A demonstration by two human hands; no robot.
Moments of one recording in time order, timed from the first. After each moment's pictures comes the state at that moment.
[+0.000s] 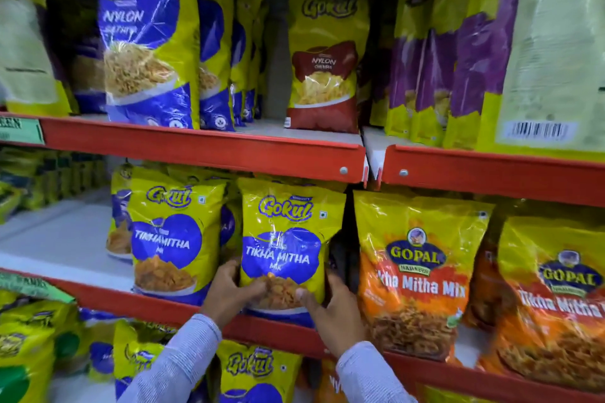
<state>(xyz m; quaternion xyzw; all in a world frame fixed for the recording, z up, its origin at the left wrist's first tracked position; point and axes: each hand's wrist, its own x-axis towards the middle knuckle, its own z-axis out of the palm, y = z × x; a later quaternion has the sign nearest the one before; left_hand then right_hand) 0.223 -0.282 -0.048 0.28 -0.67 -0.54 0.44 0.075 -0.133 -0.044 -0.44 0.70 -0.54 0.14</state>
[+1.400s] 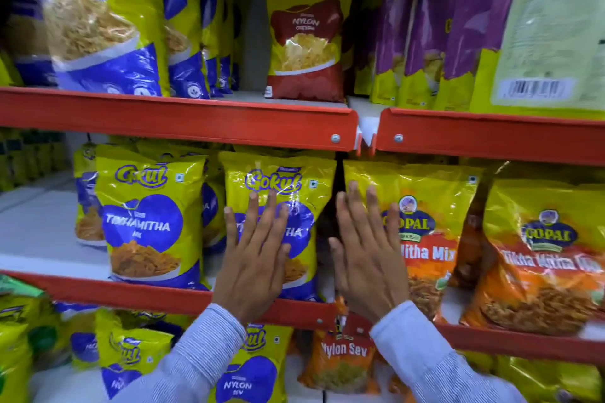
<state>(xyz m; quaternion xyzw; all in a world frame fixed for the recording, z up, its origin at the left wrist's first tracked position) 0.201 -0.228 -0.021 0.22 -0.86 0.14 0.43 0.052 -0.097 0.002 -0.52 0.72 -0.21 -0.41</state>
